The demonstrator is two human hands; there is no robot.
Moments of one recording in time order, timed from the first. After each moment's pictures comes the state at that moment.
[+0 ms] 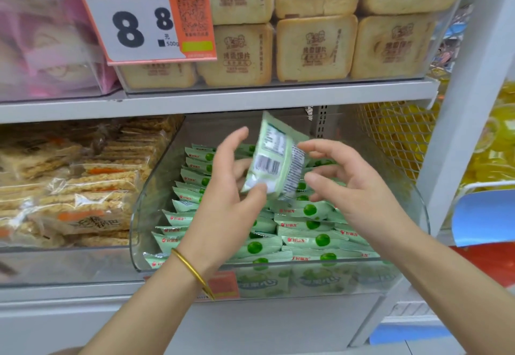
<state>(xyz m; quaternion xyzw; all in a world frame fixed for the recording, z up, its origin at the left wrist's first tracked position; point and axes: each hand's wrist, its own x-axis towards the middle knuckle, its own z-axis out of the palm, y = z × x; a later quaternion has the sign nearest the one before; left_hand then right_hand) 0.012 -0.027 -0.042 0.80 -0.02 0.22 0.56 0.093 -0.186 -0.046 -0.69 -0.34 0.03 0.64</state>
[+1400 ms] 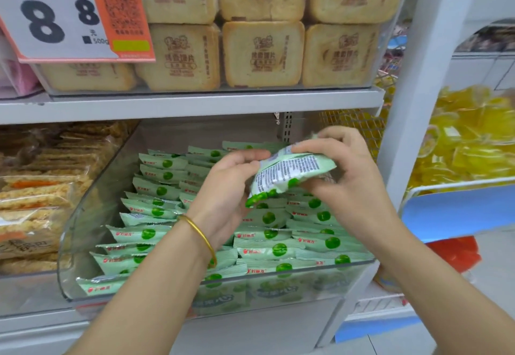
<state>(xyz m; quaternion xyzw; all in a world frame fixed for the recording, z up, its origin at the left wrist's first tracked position) 0.072 -0.068 -0.029 0.61 0.12 0.08 0.78 0.117 -0.219 -0.037 -0.79 -0.33 -0.19 0.48</state>
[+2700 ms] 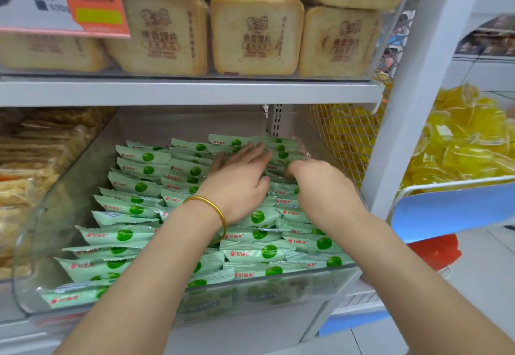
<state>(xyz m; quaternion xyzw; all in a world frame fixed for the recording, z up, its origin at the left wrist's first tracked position) 0.120 -0.052 -0.058 0.99 -0.05 0.04 0.14 0.134 -0.200 -0.044 -0.96 -0.24 -0.10 0.07</state>
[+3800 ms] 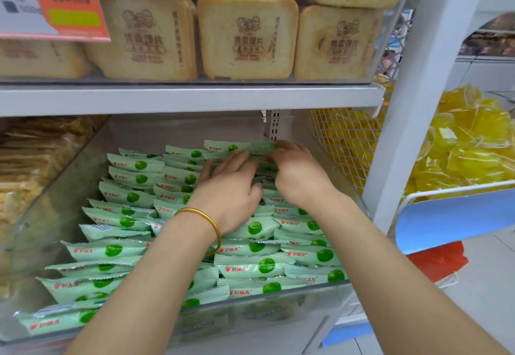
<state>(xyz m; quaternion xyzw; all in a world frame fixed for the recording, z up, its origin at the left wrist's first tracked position) 0.127 -0.049 -0.068 0.99 0.00 0.05 0.14 0.182 -0.172 -0.051 -0.96 -0.24 -0.04 0.14</state>
